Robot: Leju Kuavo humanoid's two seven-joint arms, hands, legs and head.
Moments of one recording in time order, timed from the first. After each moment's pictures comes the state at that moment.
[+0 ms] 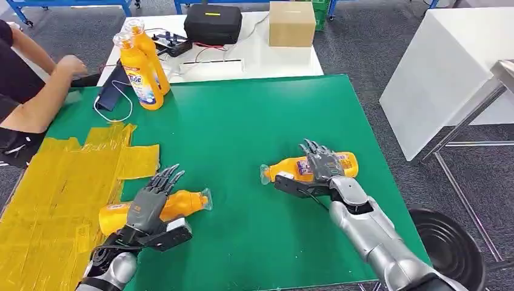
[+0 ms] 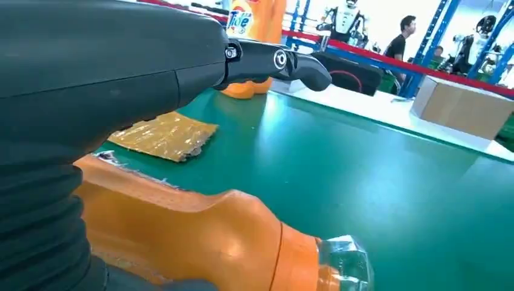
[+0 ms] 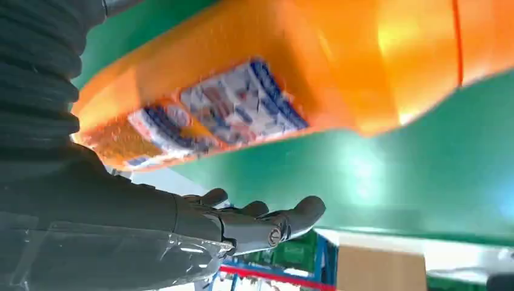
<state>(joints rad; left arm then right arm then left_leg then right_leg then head) -0.12 0.11 -0.29 -1.26 -1.04 0.37 -0.29 -0.54 -0.14 0.56 -0.86 0.94 -0.04 0.05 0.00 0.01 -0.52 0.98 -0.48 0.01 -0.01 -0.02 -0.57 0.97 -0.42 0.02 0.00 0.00</state>
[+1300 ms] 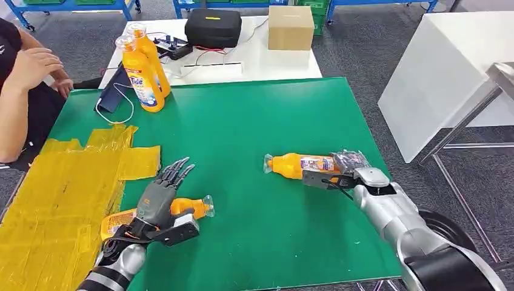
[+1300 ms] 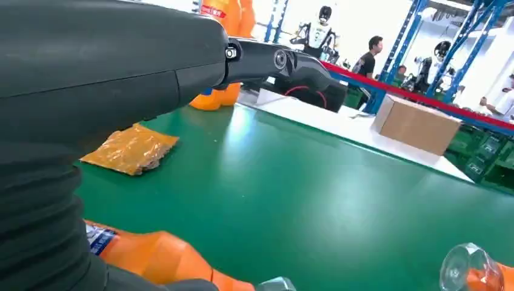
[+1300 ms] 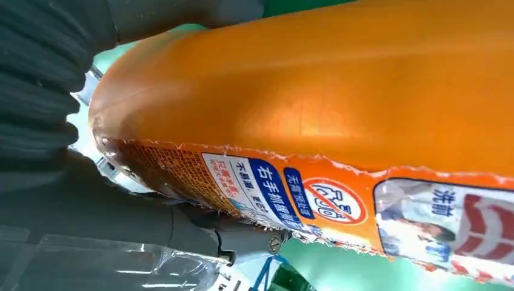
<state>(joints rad) -0.20 0.09 -0.37 -1.18 -0.97 0.42 -0.35 -0.69 -0.19 0.54 -0.48 0.97 0.16 0.01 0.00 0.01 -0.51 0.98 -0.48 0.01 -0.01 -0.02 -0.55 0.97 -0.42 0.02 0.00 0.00</state>
